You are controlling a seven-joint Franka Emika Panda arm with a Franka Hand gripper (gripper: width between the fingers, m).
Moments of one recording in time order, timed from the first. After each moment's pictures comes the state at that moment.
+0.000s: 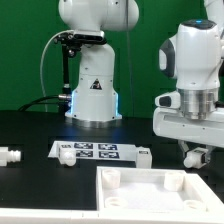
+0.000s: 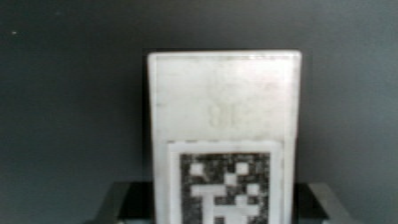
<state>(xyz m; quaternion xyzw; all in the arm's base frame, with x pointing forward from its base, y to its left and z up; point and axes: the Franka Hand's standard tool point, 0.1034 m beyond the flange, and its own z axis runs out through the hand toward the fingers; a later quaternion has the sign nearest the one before) 0.390 0.209 0.007 -0.93 0.36 0.04 0.06</state>
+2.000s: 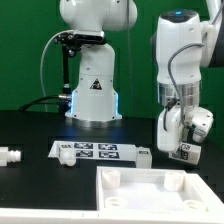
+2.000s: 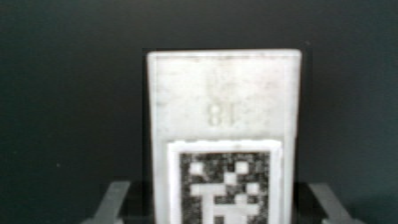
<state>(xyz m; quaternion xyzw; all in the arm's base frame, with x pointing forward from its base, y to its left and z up) 0.386 0.163 0.020 -0.49 0.87 0.11 -0.02</state>
